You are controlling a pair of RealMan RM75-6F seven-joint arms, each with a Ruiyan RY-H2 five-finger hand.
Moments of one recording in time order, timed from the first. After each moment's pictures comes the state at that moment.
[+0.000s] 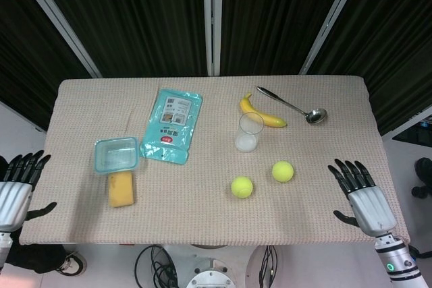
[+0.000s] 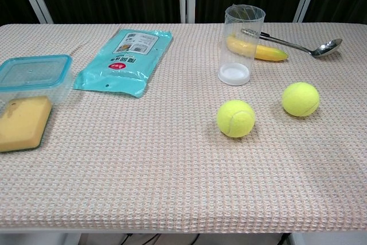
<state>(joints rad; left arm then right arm) -0.11 -1.06 -0.01 -1.56 1.58 1.50 -0.02 0.15 -1.11 -0.01 -1.71 -1.70 1.40 -0.19</state>
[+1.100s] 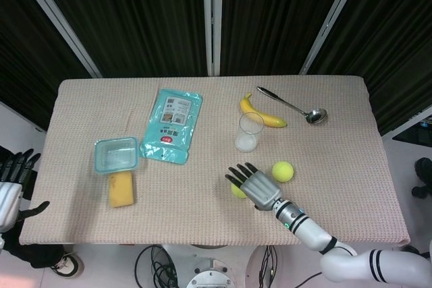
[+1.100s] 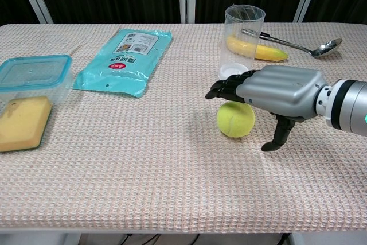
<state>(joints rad) -0.10 -1.05 -0.02 -1.54 1.56 1.53 -0.06 0.67 -1.46 0.10 -1.74 -1.18 0.80 -0.77</state>
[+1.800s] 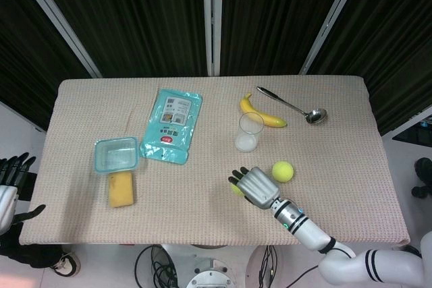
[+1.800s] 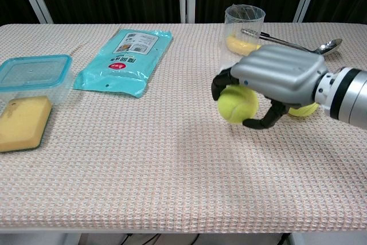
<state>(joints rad) -0.08 -1.04 -0.01 -1.52 1.55 1.51 -0.08 0.68 -1.47 0.07 -1.71 -1.37 0.97 -0.62</state>
